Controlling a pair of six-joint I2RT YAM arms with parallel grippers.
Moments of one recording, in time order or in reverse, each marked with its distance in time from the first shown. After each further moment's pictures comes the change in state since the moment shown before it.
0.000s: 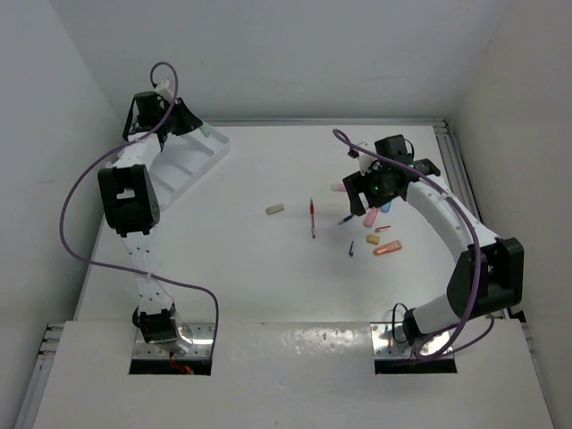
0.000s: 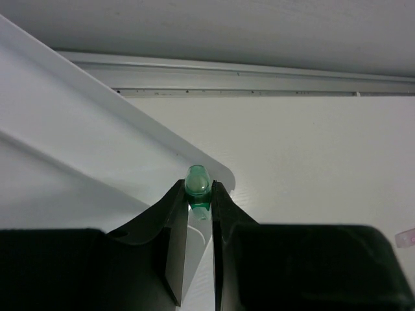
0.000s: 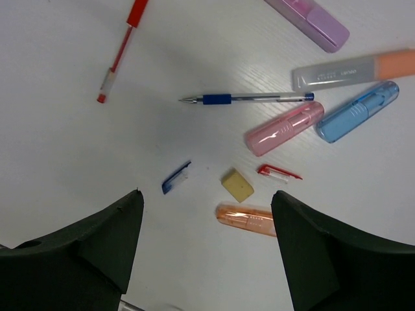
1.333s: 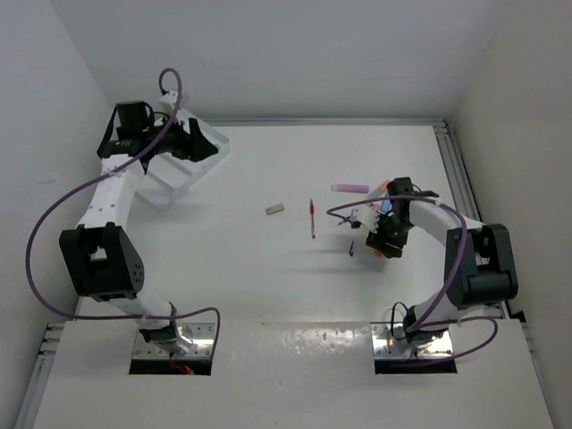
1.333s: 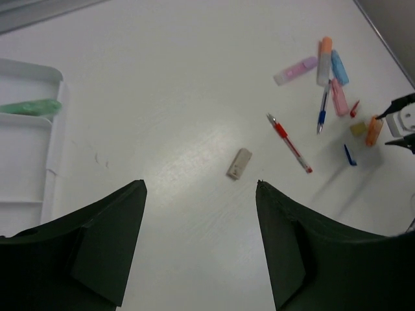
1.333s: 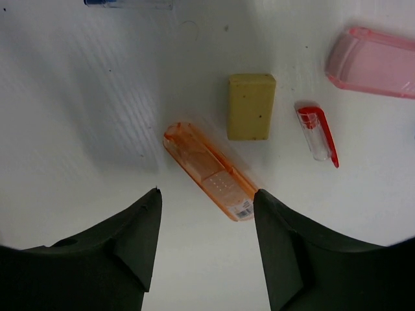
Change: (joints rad) left arm -0.042 -0.687 -0.463 -0.341 0.290 0.349; right arm -0.166 0.058 -0.379 0.029 -0.022 -0.937
